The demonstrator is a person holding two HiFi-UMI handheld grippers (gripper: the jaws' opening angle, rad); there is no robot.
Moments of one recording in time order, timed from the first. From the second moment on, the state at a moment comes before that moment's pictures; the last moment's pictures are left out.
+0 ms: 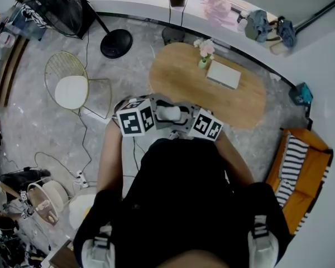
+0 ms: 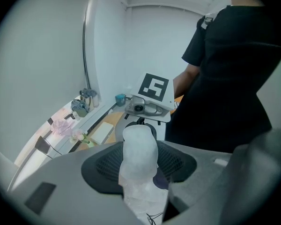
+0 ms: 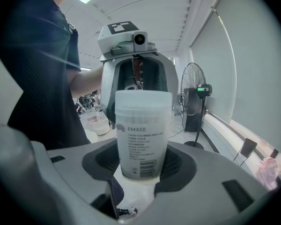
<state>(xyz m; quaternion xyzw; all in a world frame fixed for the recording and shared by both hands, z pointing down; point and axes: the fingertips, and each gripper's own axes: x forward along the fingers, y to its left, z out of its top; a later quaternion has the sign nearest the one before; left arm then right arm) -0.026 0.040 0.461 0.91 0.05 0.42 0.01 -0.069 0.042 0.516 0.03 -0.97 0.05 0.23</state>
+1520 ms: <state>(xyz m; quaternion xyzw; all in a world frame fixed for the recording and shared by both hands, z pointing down) -0.026 0.052 0.461 0.90 0.11 0.42 0.09 -0.066 0.055 0.523 0.01 -0.97 0.02 0.25</state>
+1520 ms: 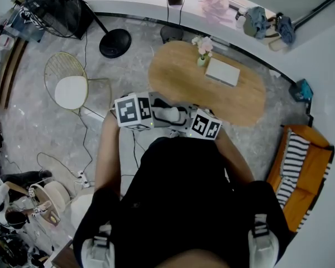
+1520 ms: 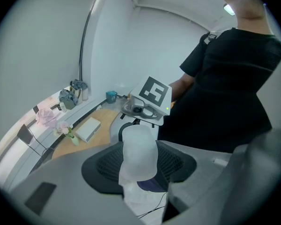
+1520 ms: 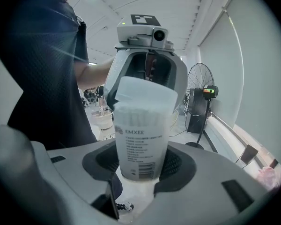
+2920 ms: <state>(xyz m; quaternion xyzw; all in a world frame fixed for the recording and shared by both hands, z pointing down) -0.032 0.002 0.385 0.97 0.10 0.00 0.23 -0.060 0.065 0.496 -0.02 -0.98 0.02 0.22</state>
